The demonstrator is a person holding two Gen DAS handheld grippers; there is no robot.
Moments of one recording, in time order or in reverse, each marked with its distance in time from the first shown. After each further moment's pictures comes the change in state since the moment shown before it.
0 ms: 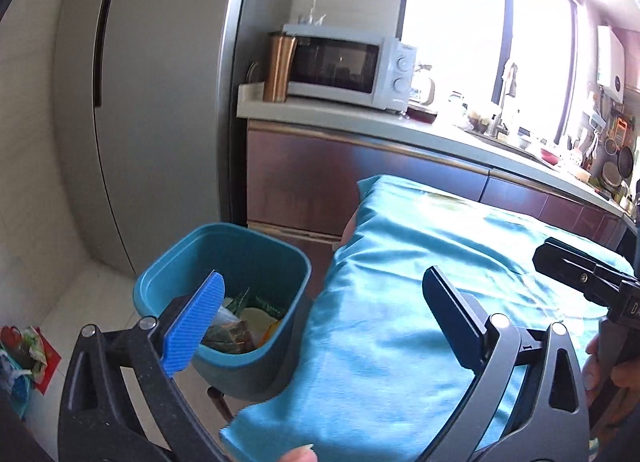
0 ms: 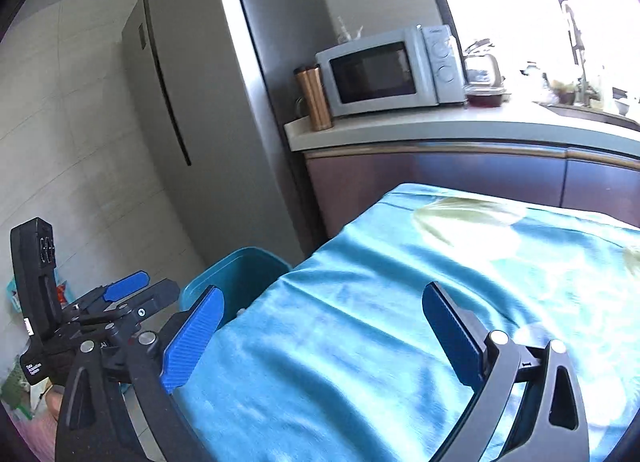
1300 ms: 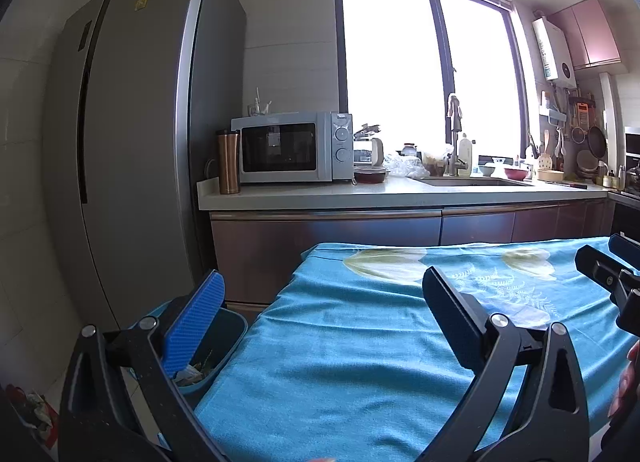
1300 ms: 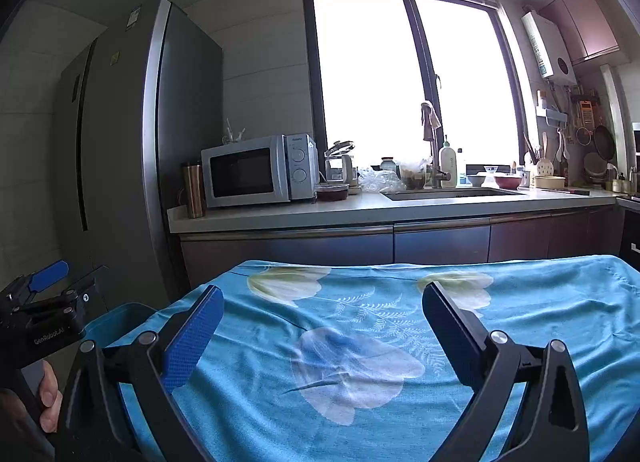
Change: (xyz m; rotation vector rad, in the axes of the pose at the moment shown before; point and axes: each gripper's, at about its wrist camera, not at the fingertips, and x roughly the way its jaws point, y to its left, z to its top) left arm -0.076 -0.112 -0.019 0.166 -0.293 -0.033; right arm -0.148 -0.039 -0.053 -0.020 -0.365 -0.468
